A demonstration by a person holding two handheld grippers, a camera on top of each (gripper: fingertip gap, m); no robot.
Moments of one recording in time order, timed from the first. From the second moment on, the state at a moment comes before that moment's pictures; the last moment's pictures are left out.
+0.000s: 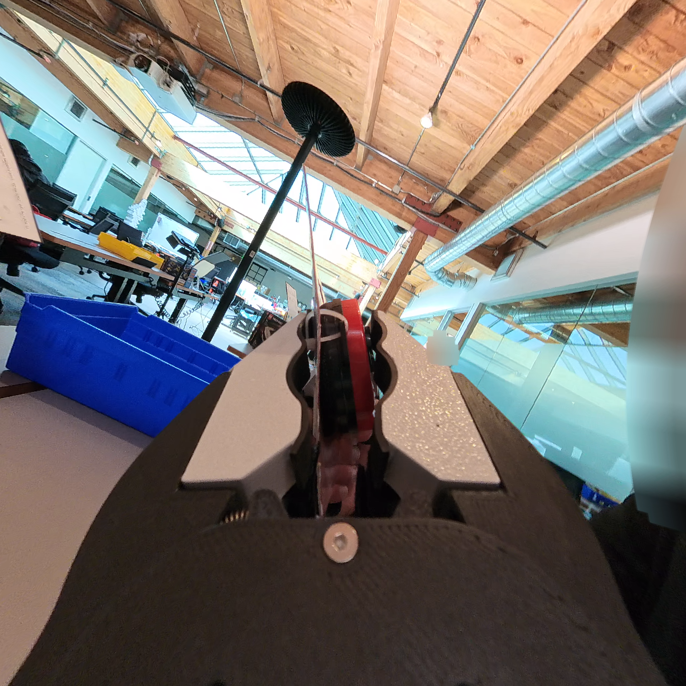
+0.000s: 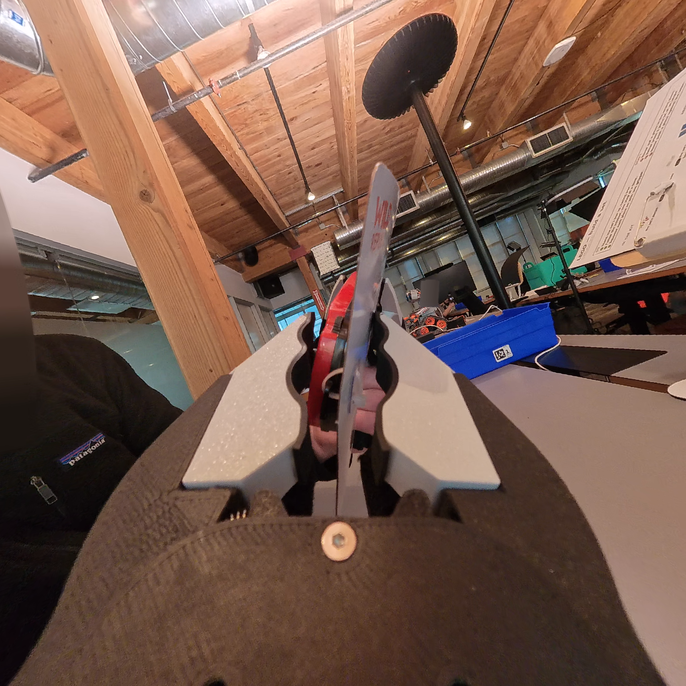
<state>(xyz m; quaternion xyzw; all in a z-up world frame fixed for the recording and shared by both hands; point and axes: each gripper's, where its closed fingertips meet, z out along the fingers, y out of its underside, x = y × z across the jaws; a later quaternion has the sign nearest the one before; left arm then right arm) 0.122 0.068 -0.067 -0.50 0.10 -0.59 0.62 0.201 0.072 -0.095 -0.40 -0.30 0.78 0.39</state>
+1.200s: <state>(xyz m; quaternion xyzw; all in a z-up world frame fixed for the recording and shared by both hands) 0.056 0.072 -0.058 -0.37 -0.04 -0.65 0.66 0.159 0.065 -0.118 -0.47 -0.31 0.74 0.37</state>
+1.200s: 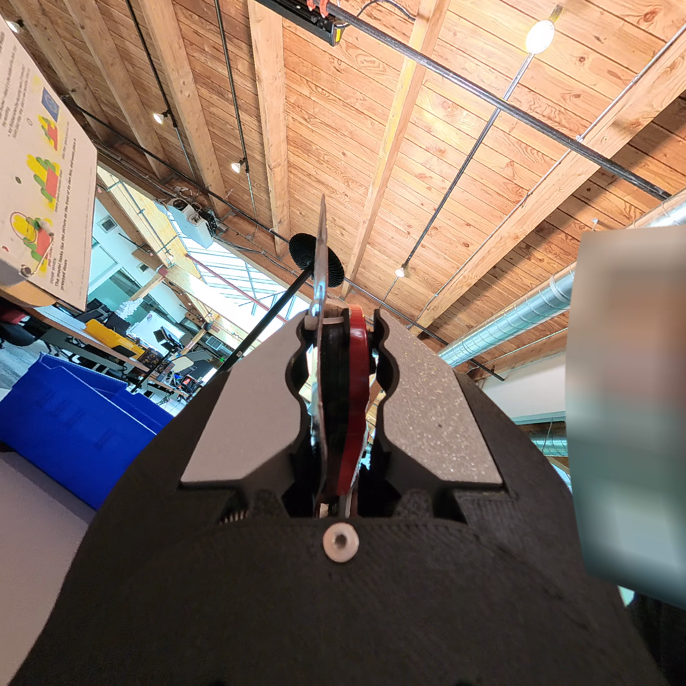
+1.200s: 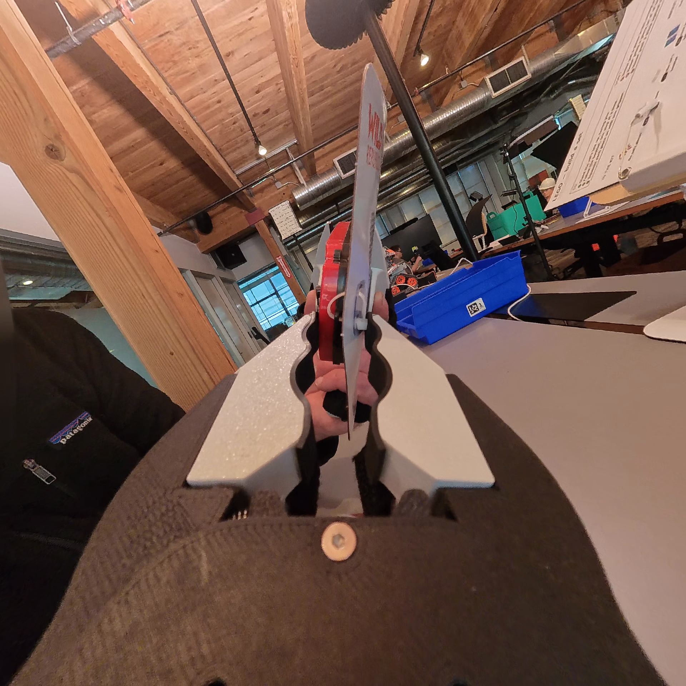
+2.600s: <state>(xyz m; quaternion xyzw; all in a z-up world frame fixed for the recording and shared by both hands) 0.083 0.069 -0.066 -0.44 0.03 -0.64 0.63 0.184 0.075 -0.099 -0.42 -0.27 0.76 0.40</state>
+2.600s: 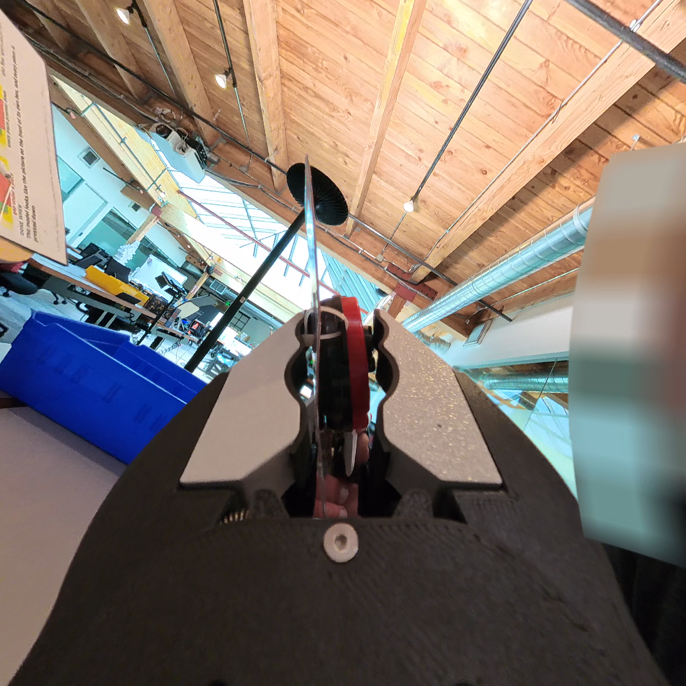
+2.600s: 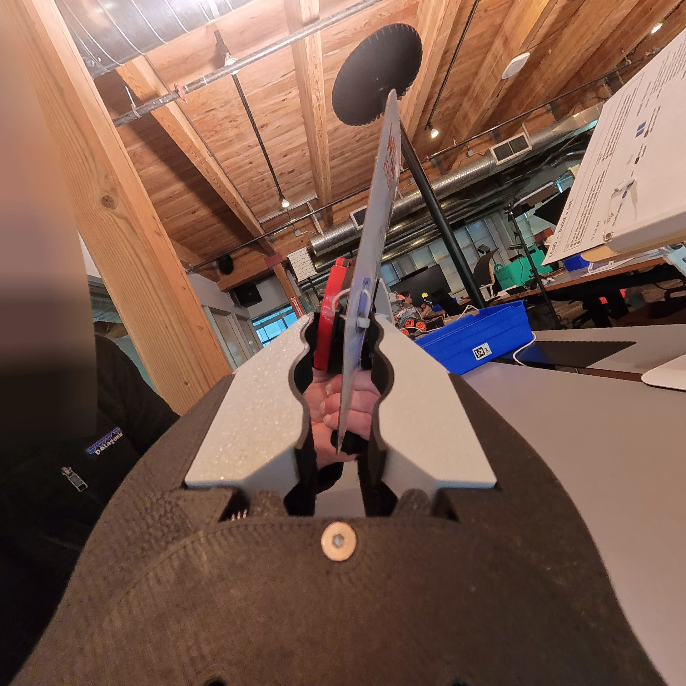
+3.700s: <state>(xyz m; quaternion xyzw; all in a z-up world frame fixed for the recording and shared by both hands) 0.116 0.050 -0.084 -0.58 0.24 -0.49 0.60 0.206 0.076 -0.084 -0.37 -0.25 0.78 0.43</state>
